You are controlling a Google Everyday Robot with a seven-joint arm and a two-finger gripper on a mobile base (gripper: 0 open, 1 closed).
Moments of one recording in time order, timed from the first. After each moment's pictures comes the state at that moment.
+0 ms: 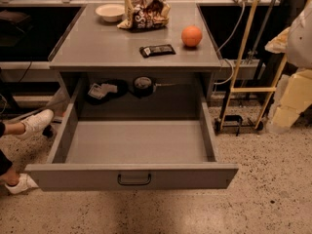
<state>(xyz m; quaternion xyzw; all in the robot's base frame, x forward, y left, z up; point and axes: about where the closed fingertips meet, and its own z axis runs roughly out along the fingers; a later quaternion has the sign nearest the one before) 0.438 -0.216 0.977 -0.60 0.78 -0.04 0.16</state>
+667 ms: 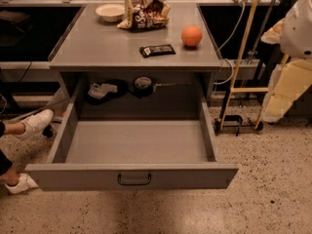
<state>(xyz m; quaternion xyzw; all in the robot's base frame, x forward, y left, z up) 0.458 -0.217 0.983 -0.60 0.78 -0.05 0.17</state>
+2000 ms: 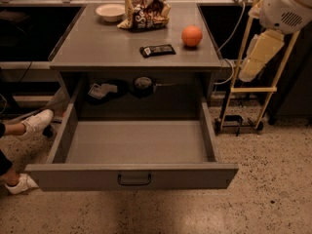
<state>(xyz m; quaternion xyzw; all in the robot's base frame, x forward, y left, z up) 0.573 -0.220 0.985 -0.59 0.77 -0.05 0.24</state>
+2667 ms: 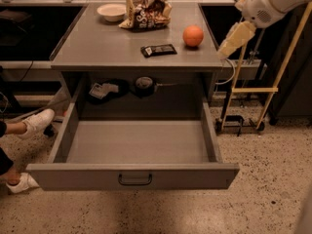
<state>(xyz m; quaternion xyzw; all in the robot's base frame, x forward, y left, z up) 0.694 -0.212 0.964 -0.55 0.76 0.00 0.35</state>
